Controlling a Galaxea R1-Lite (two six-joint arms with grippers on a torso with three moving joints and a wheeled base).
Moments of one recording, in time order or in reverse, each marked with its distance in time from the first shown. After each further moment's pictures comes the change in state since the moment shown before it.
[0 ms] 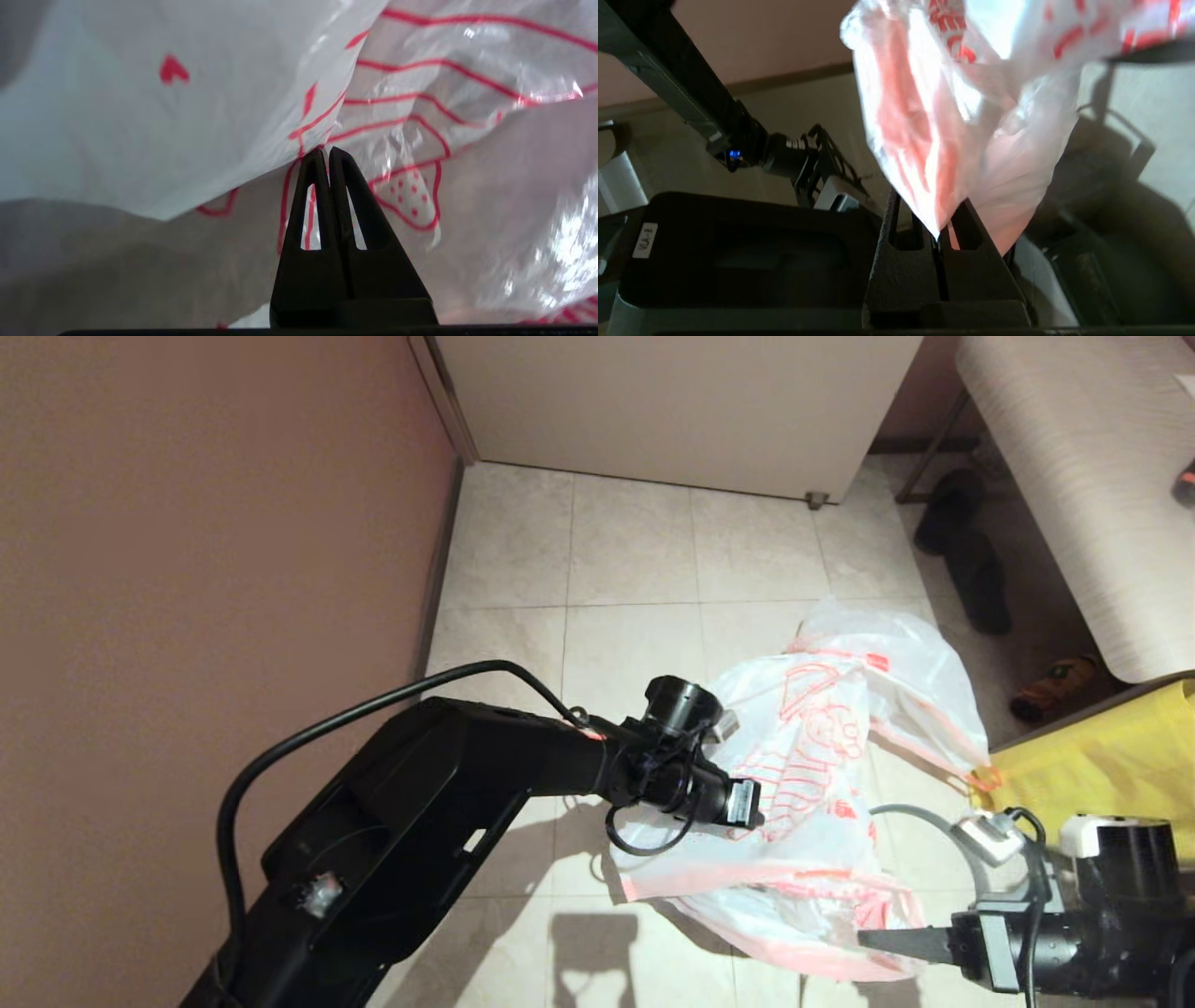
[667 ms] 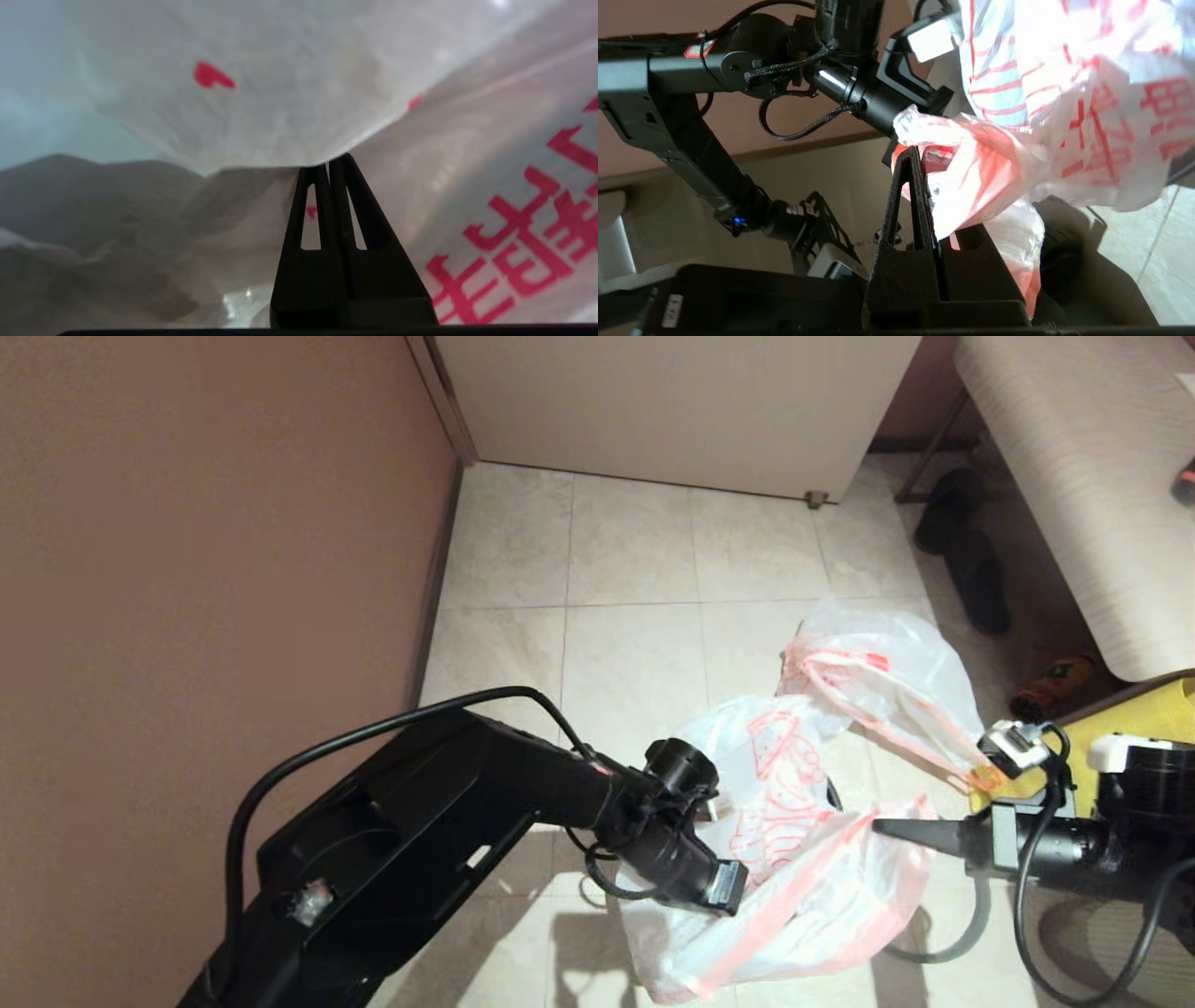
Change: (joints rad) left arm -0.008 -0.032 0.195 0.143 -0.109 0.041; right arm -0.111 -0.007 -0.233 0.001 0.019 0.149
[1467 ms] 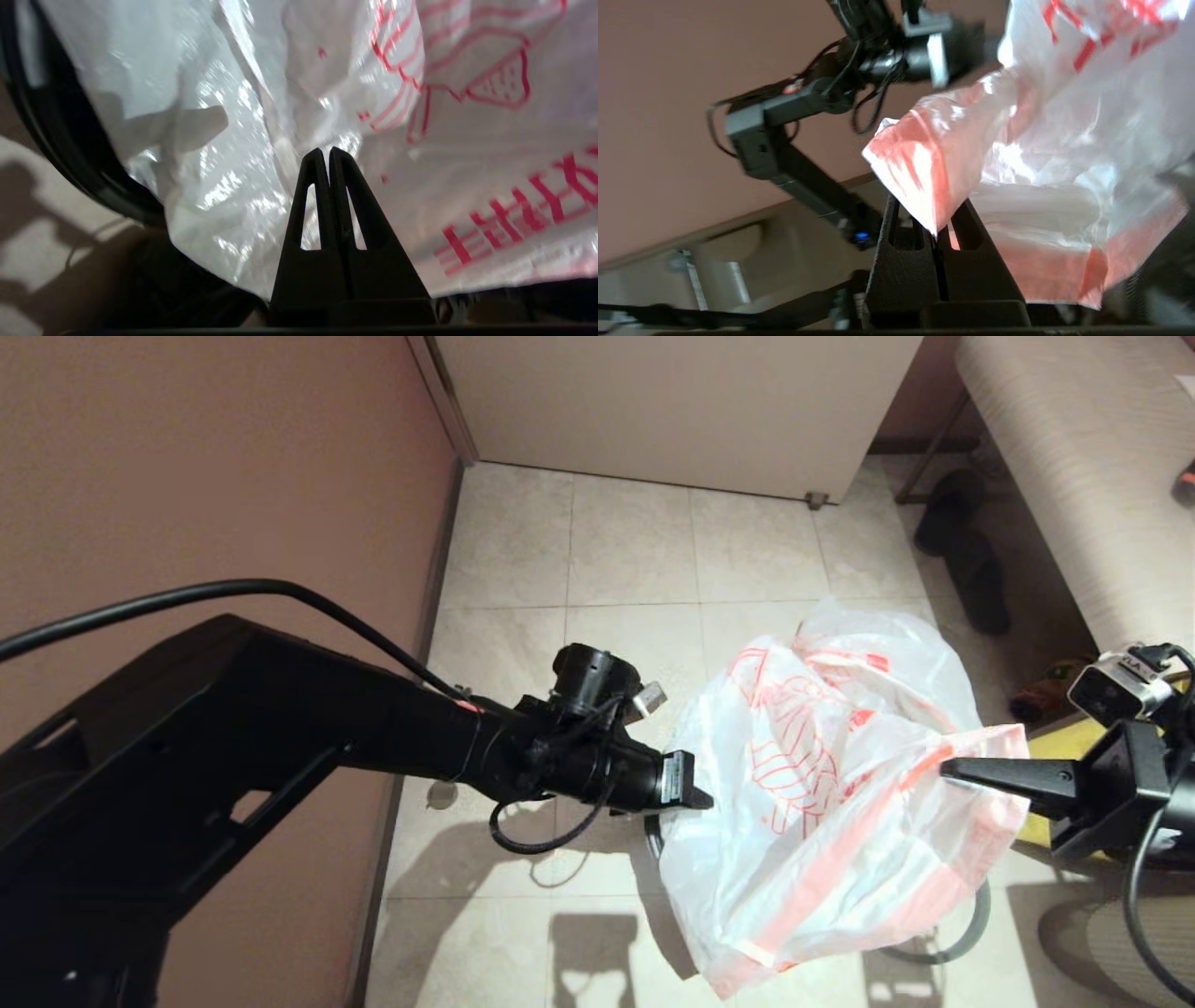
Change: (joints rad) left arm 0.093 -0.329 0.319 -0.409 0.069 -0.196; right arm 0.004 -0.430 -0.052 0.241 0.010 0.453
